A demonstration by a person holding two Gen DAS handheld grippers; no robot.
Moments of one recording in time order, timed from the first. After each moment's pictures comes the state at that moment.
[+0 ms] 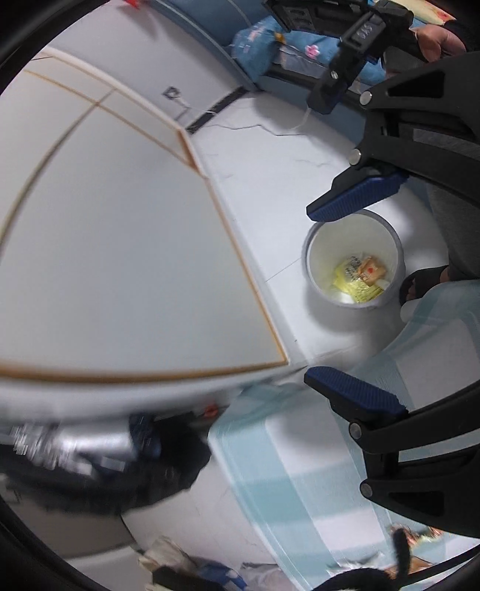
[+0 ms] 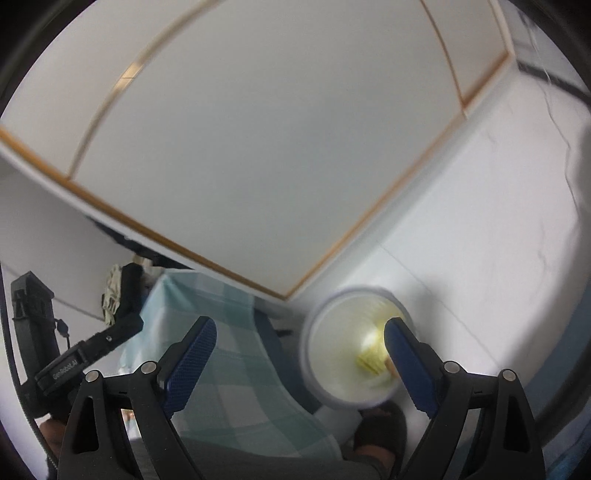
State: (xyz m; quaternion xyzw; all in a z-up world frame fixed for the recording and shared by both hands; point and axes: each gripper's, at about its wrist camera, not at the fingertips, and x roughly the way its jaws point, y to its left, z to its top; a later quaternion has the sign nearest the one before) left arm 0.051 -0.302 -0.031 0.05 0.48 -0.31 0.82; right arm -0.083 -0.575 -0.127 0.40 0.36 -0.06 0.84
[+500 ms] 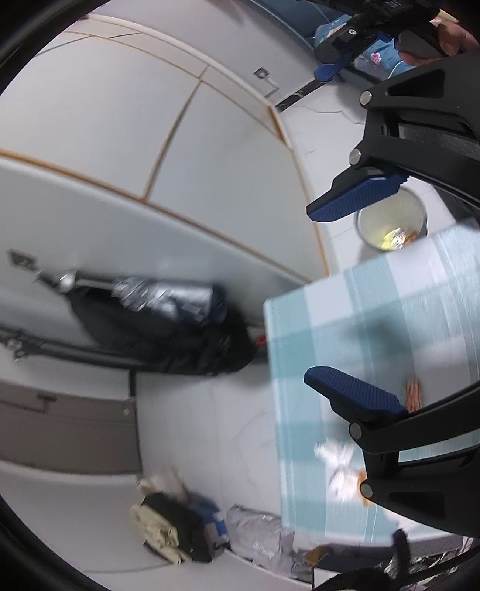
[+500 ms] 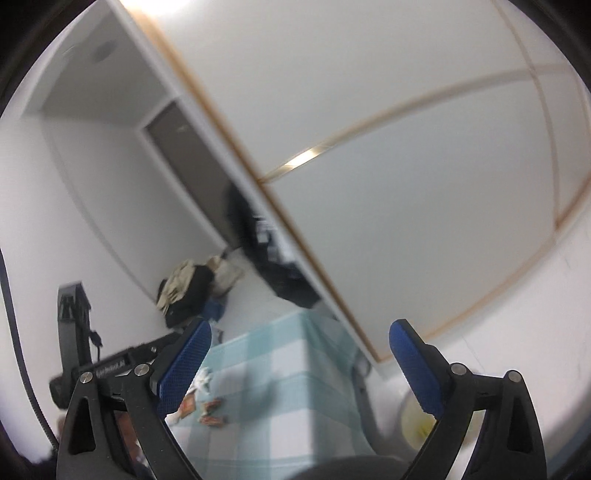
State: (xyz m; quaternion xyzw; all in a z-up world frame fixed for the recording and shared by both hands) left arm 0.043 -0.152 0.034 -0.04 0.38 -0.22 0.90; right arm -0.081 -0.437 0.015 0.26 0.22 0.07 0.94
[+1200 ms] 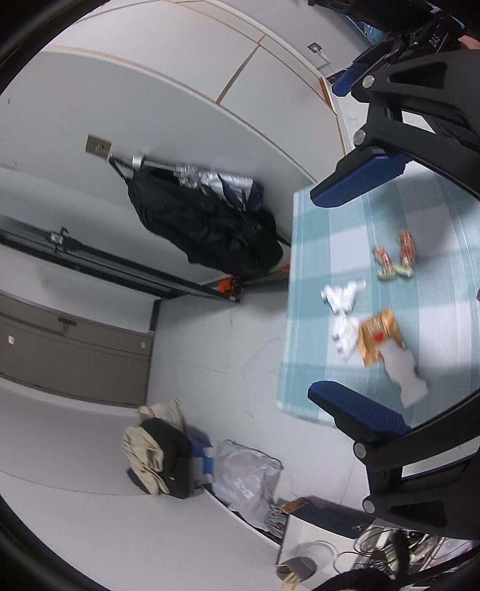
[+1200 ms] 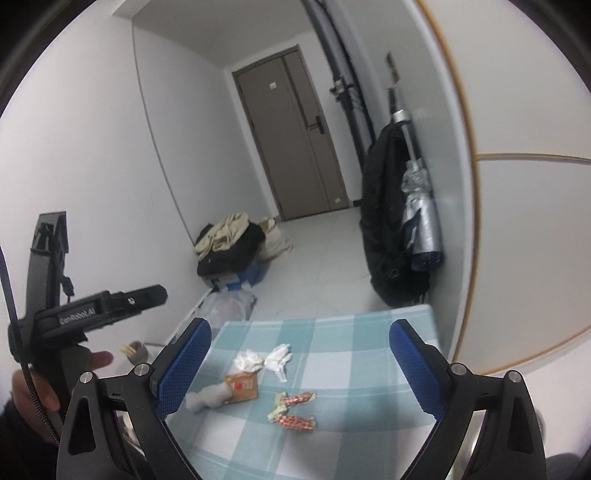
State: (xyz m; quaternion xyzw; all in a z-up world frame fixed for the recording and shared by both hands) left arm 0.050 0.014 0.018 -0.11 0.35 -0.13 0.92; right arm -0.035 -0.218 0.022 0.13 0.23 0.15 0.95
